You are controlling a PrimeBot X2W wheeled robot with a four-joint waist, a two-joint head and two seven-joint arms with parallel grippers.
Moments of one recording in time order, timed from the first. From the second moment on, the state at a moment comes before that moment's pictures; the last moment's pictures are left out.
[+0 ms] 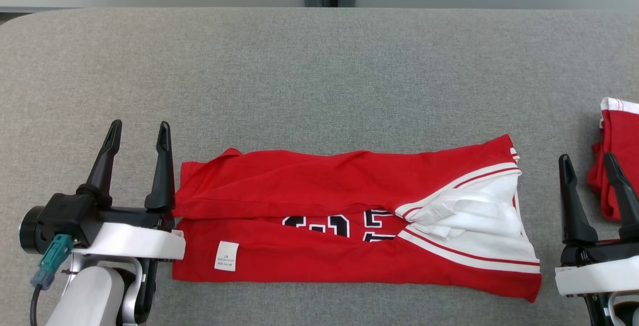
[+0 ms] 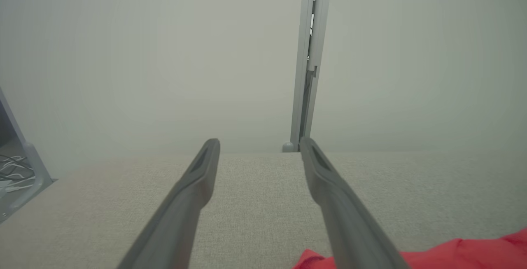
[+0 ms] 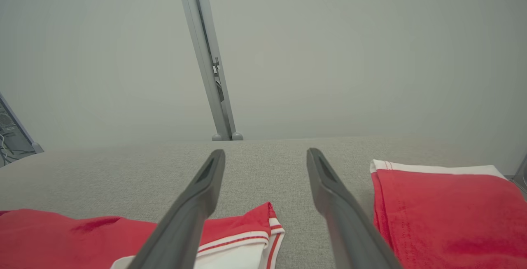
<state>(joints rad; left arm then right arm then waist) -0.21 0.30 -0.24 0.04 -0.42 0.17 -0.26 -0.03 -0.14 -0.07 -0.07 0.29 0.13 -0.17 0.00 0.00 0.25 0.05</state>
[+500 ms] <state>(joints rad) -0.21 0.29 -0.28 0.06 -0.38 0.15 -0.25 -0.02 -0.14 -0.05 0.02 0.31 0.13 -0.11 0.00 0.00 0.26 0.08</state>
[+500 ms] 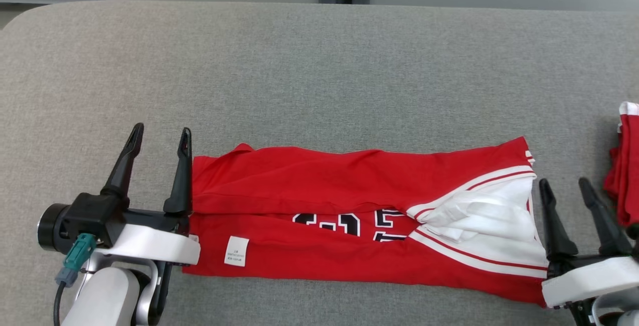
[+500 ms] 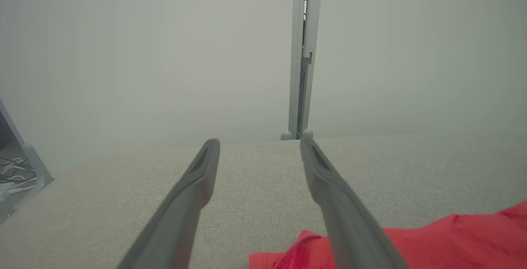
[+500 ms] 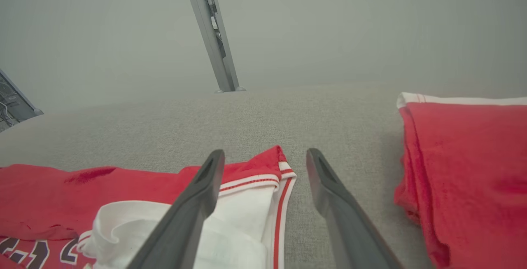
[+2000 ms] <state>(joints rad) -0.27 0.24 -0.22 0.06 -0.34 0.10 -0.26 -0.13 -0.16 0.09 0.05 0.50 0.13 -0.15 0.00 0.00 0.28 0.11</state>
